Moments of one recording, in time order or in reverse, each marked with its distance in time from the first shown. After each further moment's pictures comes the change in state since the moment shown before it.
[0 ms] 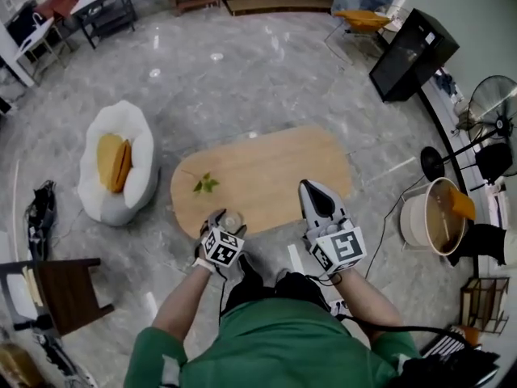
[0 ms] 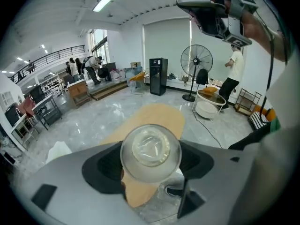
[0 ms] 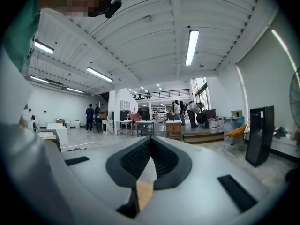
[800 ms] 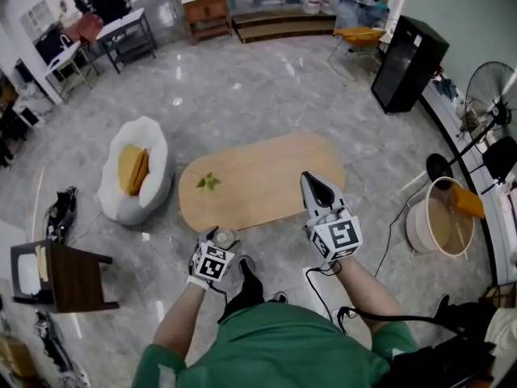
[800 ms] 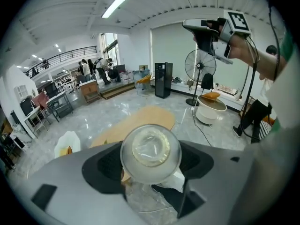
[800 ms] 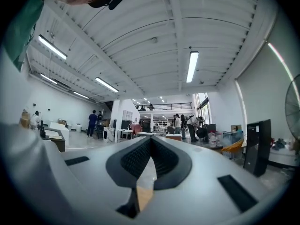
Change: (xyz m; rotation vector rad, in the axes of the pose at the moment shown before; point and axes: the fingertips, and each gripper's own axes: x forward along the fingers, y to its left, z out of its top) left arm -0.119 -0.159 -0.018 -0.100 -0.021 0.107; right arm -0.184 -0.025 0.029 -0.079 -0.170 0.014
